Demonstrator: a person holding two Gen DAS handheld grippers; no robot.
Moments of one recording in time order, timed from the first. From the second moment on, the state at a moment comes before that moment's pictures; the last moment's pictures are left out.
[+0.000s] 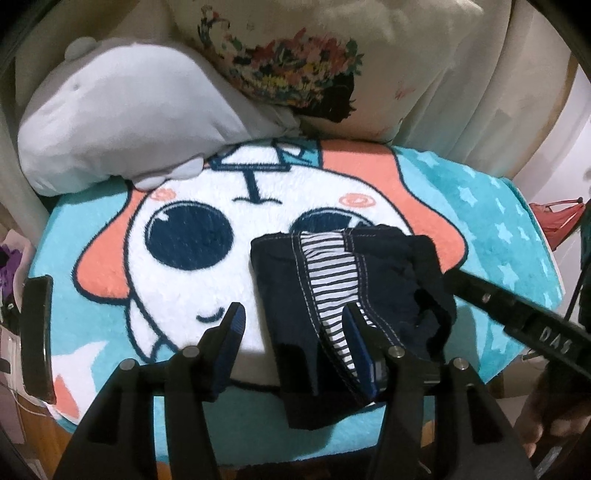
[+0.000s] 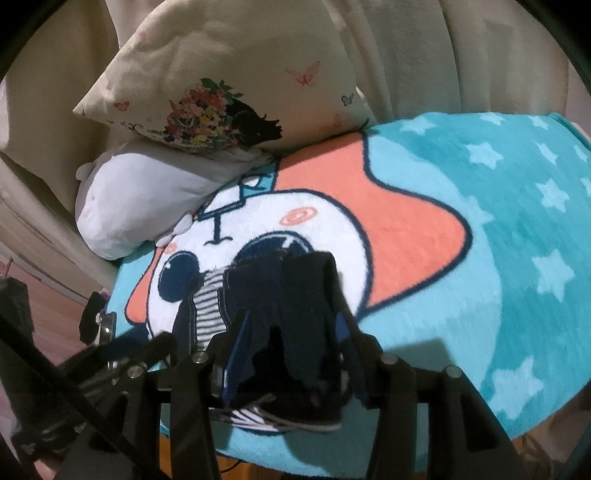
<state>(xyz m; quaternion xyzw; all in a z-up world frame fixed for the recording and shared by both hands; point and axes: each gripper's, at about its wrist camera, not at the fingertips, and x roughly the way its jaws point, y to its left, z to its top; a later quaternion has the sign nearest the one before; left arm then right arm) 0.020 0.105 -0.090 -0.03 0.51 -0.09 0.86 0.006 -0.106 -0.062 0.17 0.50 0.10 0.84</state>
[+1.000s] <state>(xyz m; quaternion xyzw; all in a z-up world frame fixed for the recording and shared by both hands) -0.004 0.123 -0.046 -0.03 0.42 -0.07 0.90 -0.016 -0.085 -0.039 0.10 0.47 0.07 0.87</state>
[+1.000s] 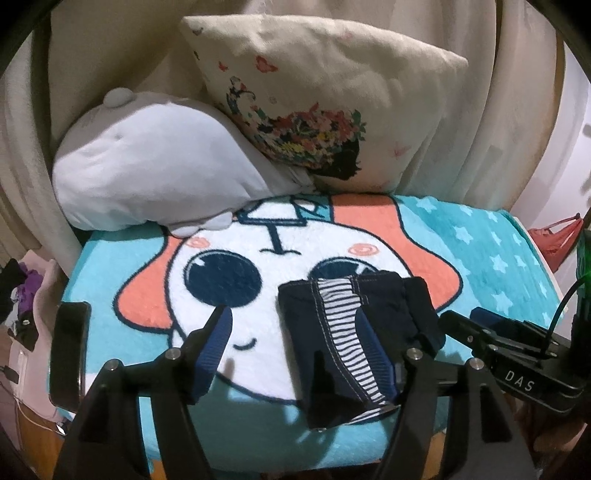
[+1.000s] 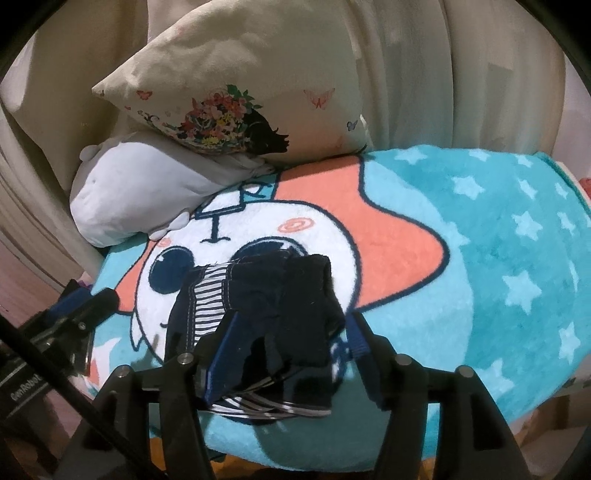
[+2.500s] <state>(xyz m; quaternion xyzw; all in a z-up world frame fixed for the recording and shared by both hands) -0.010 0.156 -0.087 0.02 0.47 -0.02 0.88 -0.022 -0.040 -0.055 -0.01 0.51 0.05 0.86</state>
